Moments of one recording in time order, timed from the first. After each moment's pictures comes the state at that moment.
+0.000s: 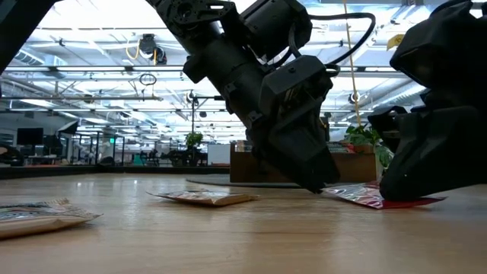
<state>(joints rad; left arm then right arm) -0.15 2.19 1.44 -0.09 0.18 -0.29 0.66 1.82 0.61 0.40 0.45 0.34</state>
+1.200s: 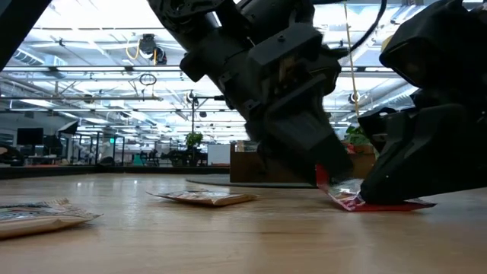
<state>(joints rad) -0.19 2.19 1.44 -0.04 0.28 -0.28 0.66 1.91 0.56 0.49 0.48 0.33</state>
